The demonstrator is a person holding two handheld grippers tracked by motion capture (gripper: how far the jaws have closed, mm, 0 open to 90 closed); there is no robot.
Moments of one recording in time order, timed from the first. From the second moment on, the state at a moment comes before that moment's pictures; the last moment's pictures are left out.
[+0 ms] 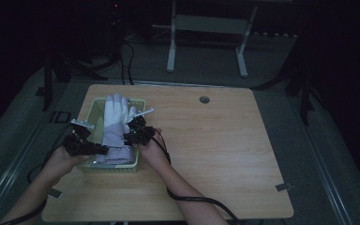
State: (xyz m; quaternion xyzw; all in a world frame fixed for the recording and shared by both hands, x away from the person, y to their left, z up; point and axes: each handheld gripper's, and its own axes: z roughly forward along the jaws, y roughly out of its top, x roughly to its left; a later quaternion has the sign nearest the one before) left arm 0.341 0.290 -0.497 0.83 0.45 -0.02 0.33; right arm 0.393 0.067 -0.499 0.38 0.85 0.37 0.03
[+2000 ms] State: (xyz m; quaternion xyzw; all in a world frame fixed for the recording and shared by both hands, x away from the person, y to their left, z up) left arm 0.291 0.173 -0.468 0.79 0.37 0.14 0.47; right arm 0.385 -0.049 -0.466 0.32 0.86 0.39 0.07
